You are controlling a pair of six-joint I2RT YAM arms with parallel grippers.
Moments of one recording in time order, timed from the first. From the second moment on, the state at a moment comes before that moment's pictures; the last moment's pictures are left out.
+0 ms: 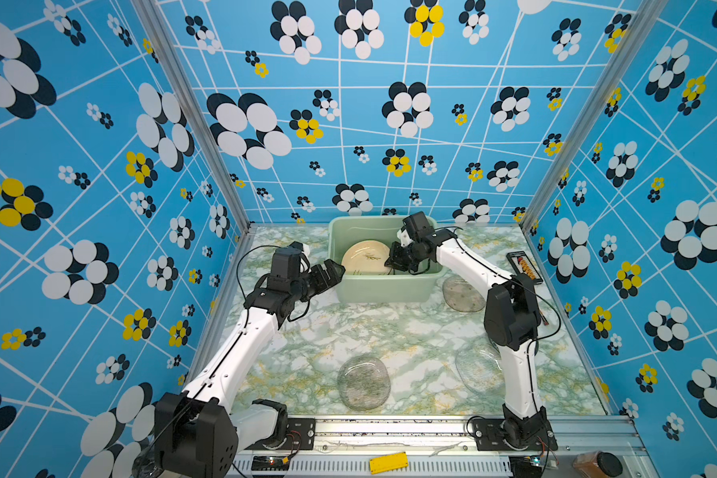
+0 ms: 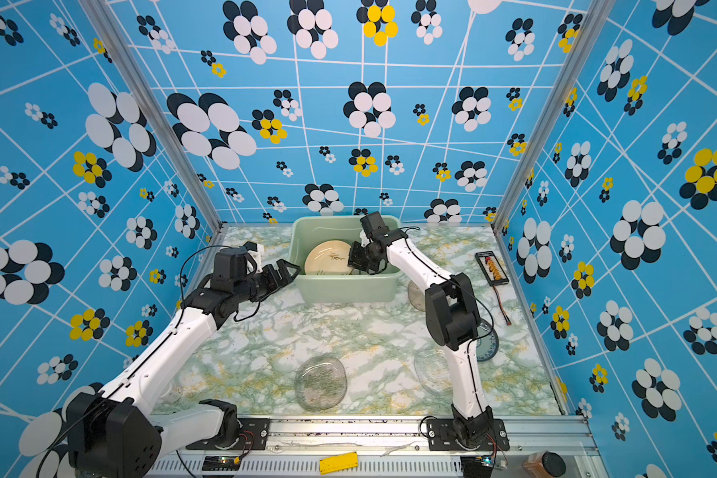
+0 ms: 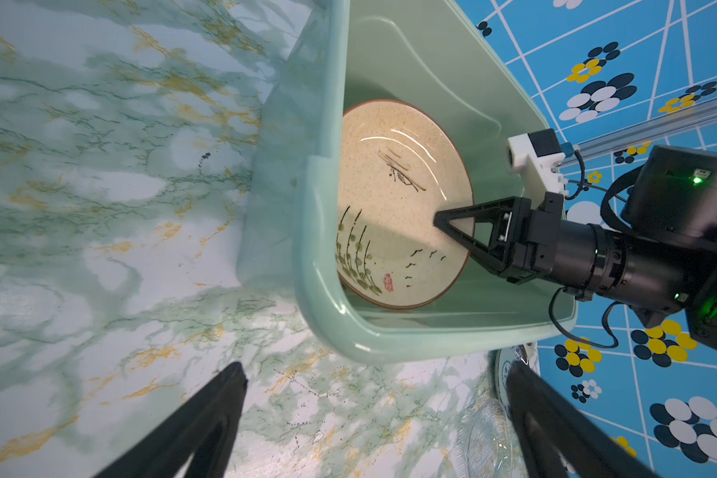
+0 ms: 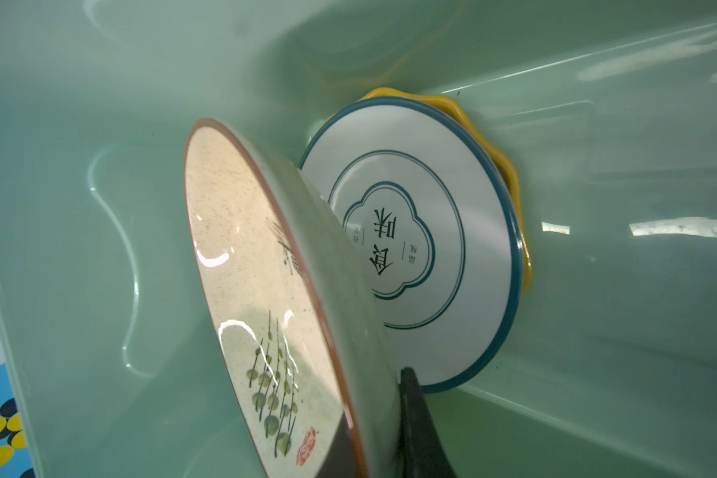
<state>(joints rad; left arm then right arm) -0.21 1.21 0.97 -0.37 0.35 -0.71 0.50 2.13 1.85 -0.69 -0.36 0.68</state>
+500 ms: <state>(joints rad) -0.21 1.21 1.00 -0.40 0.34 -0.68 0.56 2.04 1.67 -0.59 -0.37 0.77</state>
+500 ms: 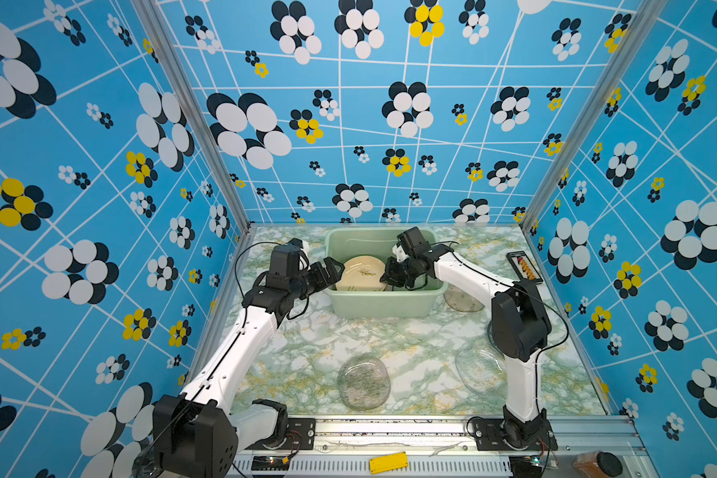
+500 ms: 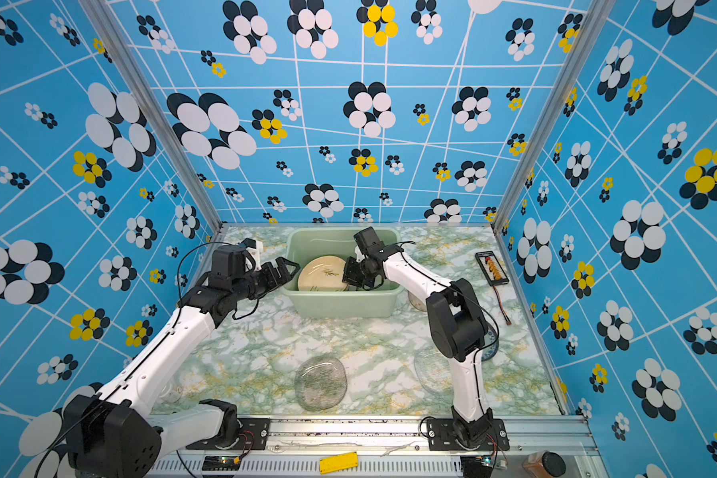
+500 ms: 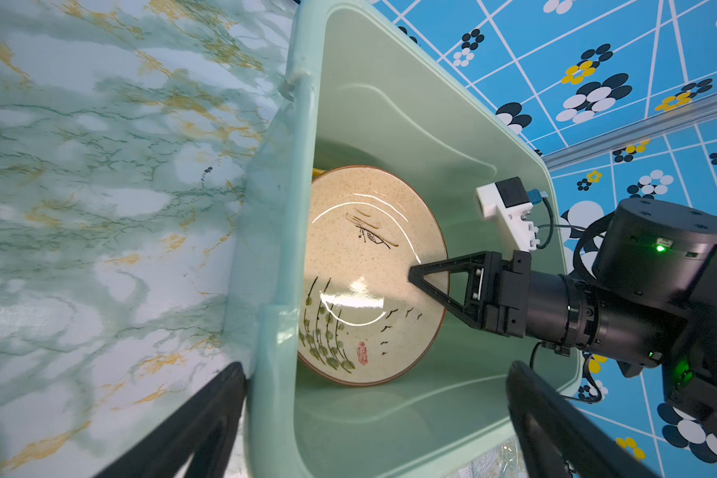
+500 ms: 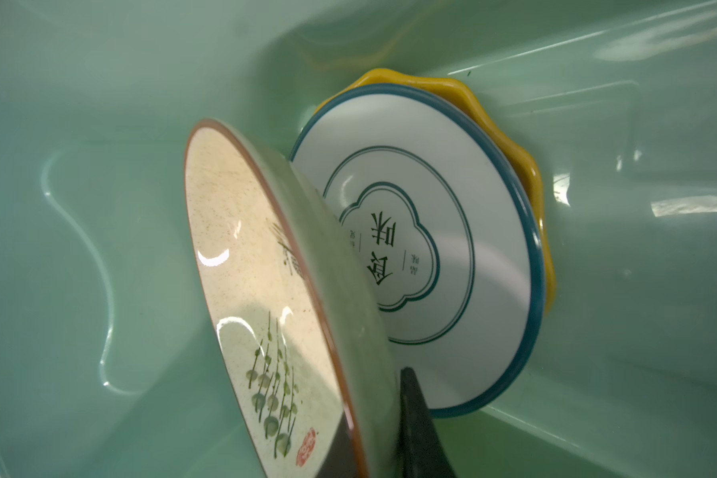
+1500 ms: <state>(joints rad) -0.21 1.21 1.00 -0.41 0.33 -0.66 0.53 2.17 1.81 -0.66 -0.37 0.77</state>
